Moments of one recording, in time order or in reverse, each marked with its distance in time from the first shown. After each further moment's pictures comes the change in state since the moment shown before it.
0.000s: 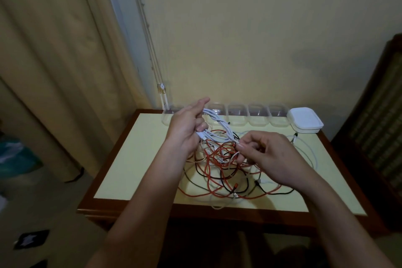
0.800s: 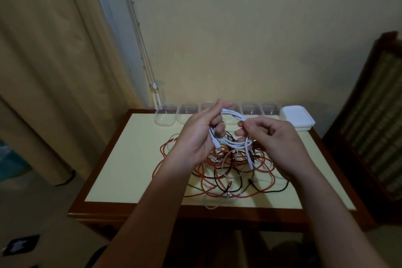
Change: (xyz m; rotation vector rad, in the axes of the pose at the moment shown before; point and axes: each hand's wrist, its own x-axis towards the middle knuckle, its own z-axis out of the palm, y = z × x) left_hand -0.019 -0.024 0.022 0.069 -0.313 -0.072; right_hand 0.009 0.003 -0.010 0.522 0.238 0.099
